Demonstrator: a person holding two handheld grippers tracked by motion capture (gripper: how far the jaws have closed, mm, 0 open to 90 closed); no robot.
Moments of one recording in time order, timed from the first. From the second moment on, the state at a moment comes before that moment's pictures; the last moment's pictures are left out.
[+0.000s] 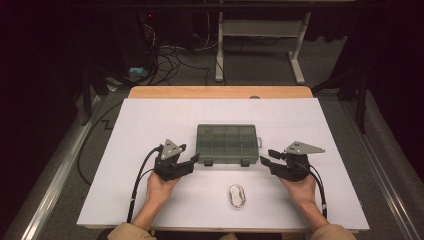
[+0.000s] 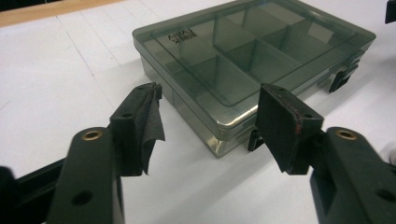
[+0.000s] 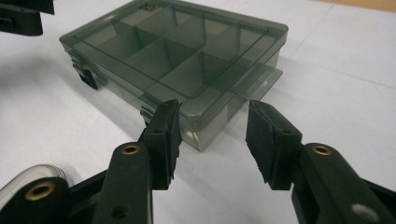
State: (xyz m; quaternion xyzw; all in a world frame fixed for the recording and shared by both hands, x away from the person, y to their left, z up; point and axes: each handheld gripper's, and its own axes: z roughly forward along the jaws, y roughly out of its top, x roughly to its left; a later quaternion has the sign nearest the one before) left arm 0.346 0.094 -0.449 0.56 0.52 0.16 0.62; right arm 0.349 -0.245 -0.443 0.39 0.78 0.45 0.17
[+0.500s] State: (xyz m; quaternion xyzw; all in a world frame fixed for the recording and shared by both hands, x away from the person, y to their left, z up) left arm 0.356 0.093 -0.446 0.61 0.54 0.16 0.56; right arm 0.359 -0.242 -0.437 0.38 0.82 0.40 0.15
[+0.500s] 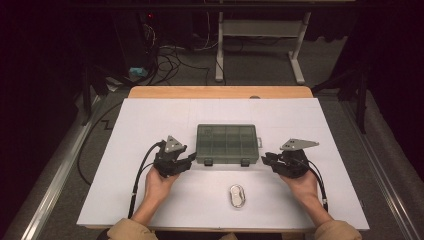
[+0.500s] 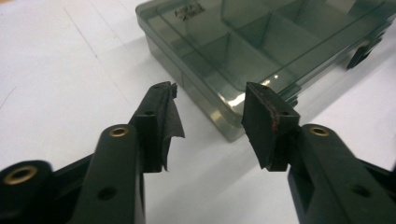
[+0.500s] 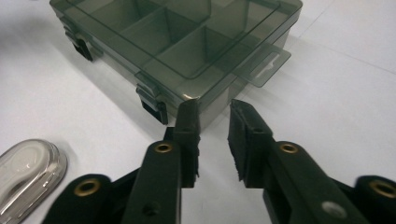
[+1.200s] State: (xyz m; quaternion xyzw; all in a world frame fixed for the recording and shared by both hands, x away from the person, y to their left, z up) left arm 0.362 0.089 -0.454 0.66 0.55 0.13 0.50; right arm 0.367 -0.225 -0.442 0.36 0.86 0.33 0.14
